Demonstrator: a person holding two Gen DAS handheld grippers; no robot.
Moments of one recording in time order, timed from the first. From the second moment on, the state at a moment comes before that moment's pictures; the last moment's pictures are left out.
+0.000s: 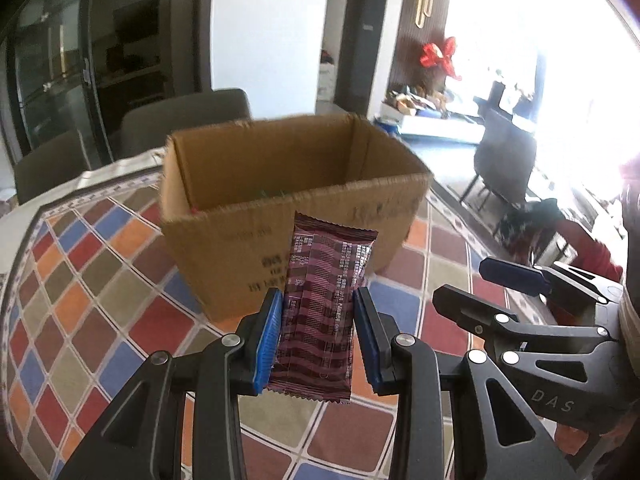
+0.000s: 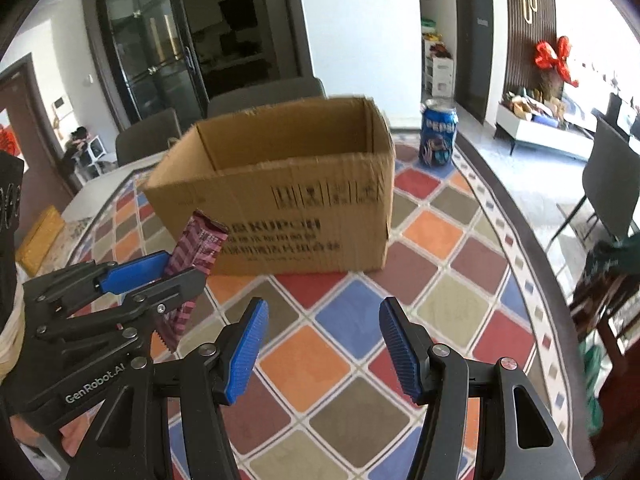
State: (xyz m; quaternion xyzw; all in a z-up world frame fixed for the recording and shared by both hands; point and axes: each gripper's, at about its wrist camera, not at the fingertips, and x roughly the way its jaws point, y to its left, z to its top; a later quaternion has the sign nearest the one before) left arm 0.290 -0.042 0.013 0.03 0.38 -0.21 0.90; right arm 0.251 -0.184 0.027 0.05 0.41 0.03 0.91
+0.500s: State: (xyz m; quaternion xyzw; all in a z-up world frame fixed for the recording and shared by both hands) left arm 0.320 -0.038 0.055 0.02 0.35 -0.17 0.92; right arm 0.289 -0.180 0.065 0.03 0.37 0.05 0.93
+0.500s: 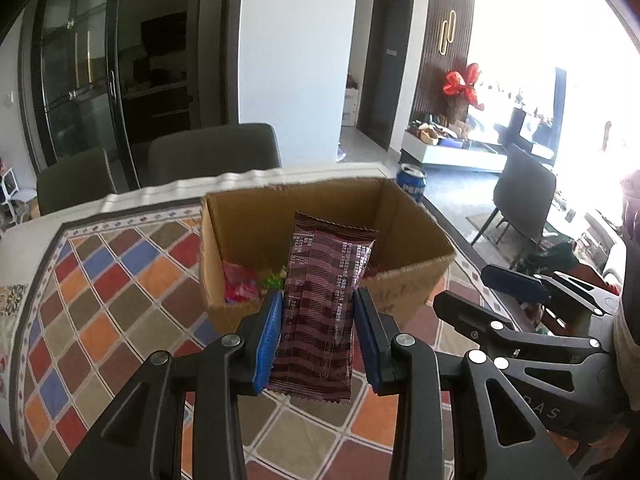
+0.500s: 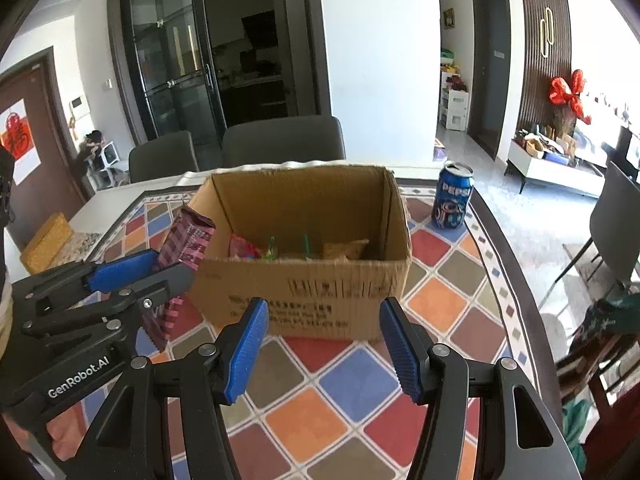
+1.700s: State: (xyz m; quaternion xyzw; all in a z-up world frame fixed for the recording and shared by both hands) left arm 0.387 -0.049 0.056 0.04 0.39 -0.12 0.91; right arm 0.360 -0.186 0.073 0.00 0.40 0.04 0.92
